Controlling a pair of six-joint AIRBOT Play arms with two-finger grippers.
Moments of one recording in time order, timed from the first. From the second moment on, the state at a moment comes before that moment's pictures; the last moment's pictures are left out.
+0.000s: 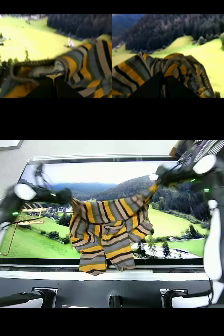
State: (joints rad) left arm -0.17 -1.44 1.38 1.20 -0.93 -1.75; right arm 0.00 -1.63 1.80 -1.15 1.16 1.76
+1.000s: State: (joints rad) left arm -0.18 -1.58 1.38 1.14 -0.95 -1.76; right arm 0.00 -1.39 1.01 -0.95 1.35 1.41
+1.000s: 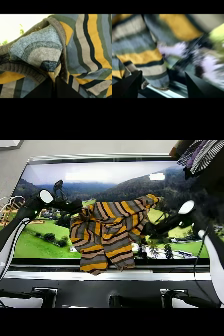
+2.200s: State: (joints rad) left arm 0.04 -1.35 1.15 1.22 -1.12 -1.74; right arm 0.19 -1.26 0.89 -0.74 1.02 1.47
